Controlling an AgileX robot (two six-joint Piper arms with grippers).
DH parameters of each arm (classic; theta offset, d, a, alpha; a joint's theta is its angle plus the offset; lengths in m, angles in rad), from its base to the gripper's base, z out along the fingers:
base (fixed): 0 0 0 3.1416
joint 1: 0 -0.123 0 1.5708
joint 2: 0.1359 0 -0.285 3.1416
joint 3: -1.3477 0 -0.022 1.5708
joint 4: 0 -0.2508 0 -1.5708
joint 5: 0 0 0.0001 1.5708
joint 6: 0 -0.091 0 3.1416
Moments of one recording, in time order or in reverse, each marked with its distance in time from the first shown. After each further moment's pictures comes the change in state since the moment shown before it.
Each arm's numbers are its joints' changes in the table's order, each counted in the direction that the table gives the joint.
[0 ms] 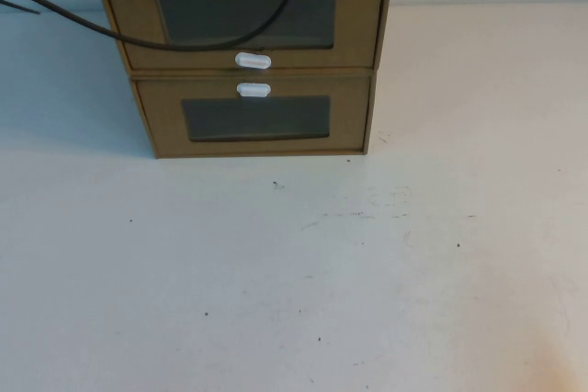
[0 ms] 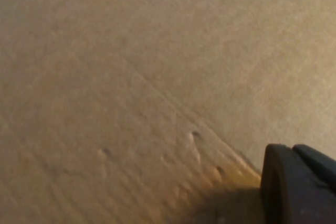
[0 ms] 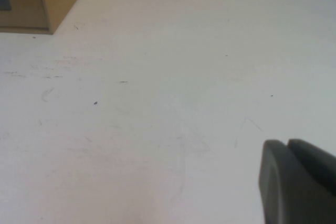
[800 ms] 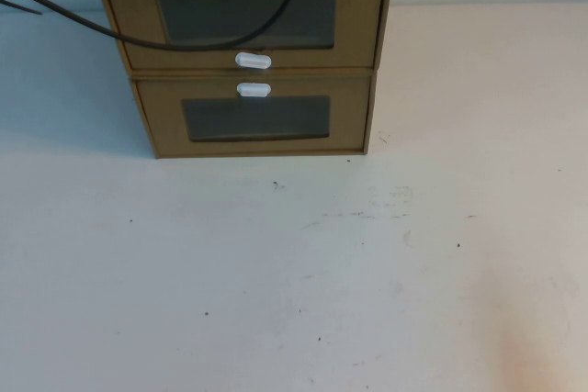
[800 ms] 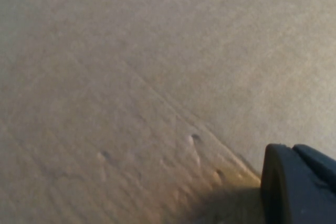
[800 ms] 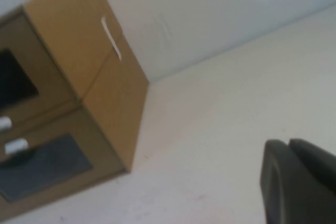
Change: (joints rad) right arm 0.000 0.000 0.000 -0.459 0.228 0.000; left arm 0.004 0.002 0.001 -0.001 0.004 0.002
